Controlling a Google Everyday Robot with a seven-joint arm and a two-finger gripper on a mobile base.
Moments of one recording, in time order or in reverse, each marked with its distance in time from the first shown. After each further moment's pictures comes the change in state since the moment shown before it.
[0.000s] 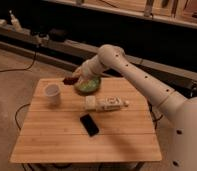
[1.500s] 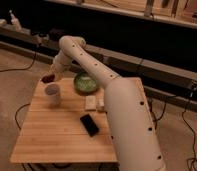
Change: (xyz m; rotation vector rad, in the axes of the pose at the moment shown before) arm -0.045 -0.063 0.126 -0.192 0.088 -0.184
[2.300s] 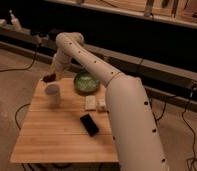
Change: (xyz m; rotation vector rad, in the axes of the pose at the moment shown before) arm -0.005 0.009 -0.019 -0.025 0.070 0.006
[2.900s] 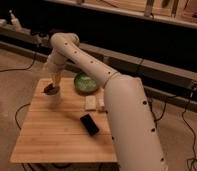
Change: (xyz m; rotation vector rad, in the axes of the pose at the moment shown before) arm -0.031 -0.001 0.009 -0.015 -0.063 -0.026
